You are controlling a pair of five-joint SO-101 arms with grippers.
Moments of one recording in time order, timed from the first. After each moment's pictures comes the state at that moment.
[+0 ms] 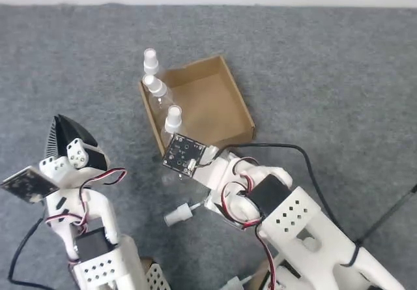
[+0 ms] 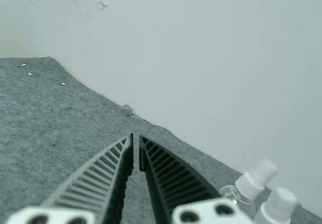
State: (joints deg) left arm -27.0 -103.6 97.2 21.6 26.2; right arm -47.4 -44.1 47.3 70.5 22.1
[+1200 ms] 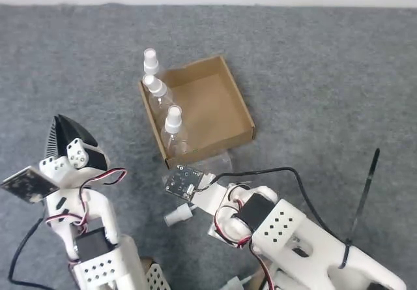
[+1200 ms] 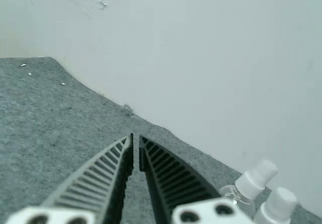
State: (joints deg) left arm -27.0 -103.6 97.2 21.6 26.2; right arm -54.4 -44.6 61.7 66.7 13.9
